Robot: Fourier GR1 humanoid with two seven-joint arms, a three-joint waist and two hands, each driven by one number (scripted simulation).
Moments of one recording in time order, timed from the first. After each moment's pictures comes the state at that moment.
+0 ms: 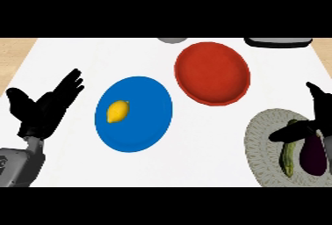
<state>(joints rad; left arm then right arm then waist) -0.23 0.47 -0.13 -1.46 0.35 0.03 0.21 -0.28 -0.73 0.29 -1.72 0.30 -0.04 1.21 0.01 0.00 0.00</state>
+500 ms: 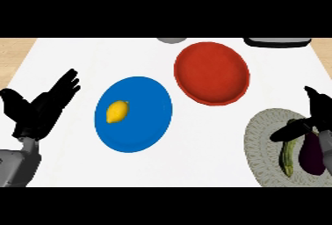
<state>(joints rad) -0.22 0.47 -0.10 -1.46 0.34 -0.01 0.21 -0.30 -0.69 0.27 -1.61 0.31 0.02 1.19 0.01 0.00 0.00</state>
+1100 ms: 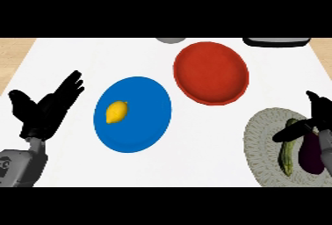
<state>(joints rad) -0.22 0.42 -0.09 -1.44 0.30 -0.01 0.20 -0.28 -0.64 0.21 -1.54 0.34 0.06 1.15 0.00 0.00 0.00</state>
